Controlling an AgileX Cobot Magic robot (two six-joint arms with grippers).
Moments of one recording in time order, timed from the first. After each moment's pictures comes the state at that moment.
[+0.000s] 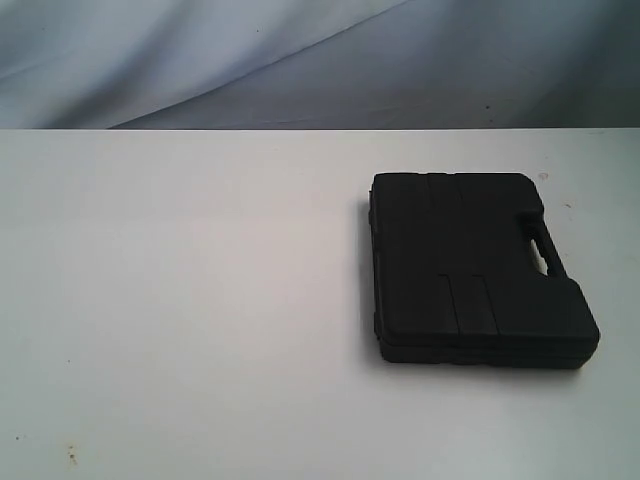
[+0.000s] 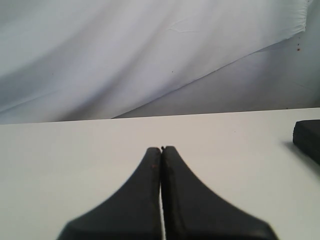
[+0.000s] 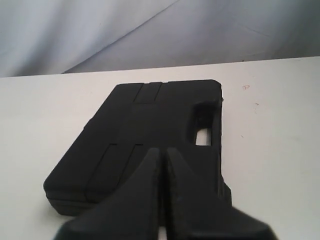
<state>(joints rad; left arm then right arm) -0.14 0.01 0.00 -0.13 0.15 0.12 0.34 0.26 0.00 -0.14 0.06 0.29</state>
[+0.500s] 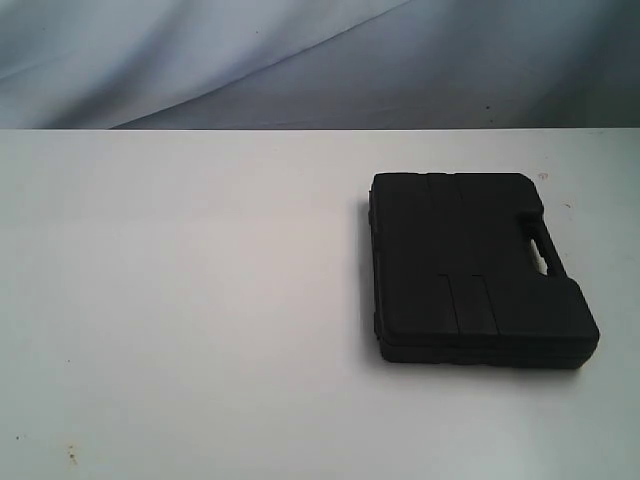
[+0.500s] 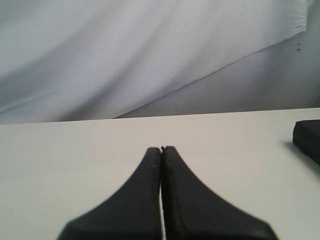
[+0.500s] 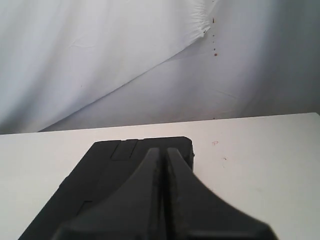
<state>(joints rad) -0.14 0.01 0.00 -0.13 0.15 0.12 0.23 0.01 0.00 -0.16 0.11 0.28</state>
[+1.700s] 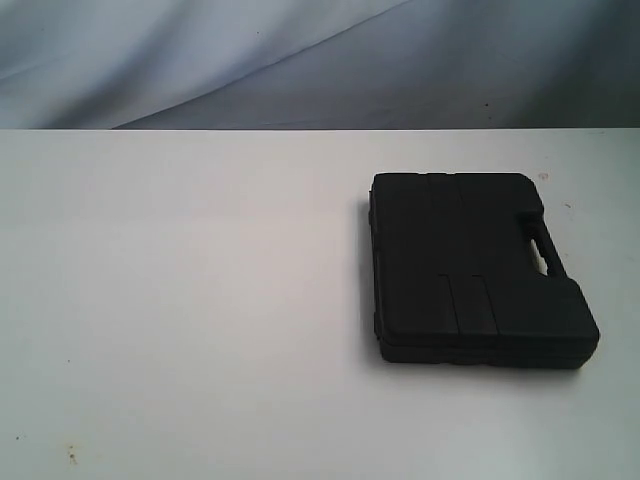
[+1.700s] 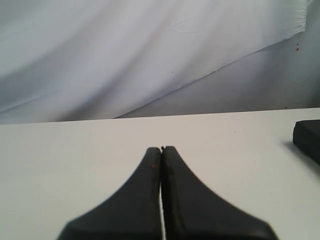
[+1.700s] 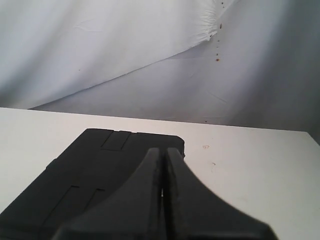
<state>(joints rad) -0.14 0.01 0.00 -0.13 0.15 0.12 0.23 0.01 0.00 0.03 0.13 -0.06</state>
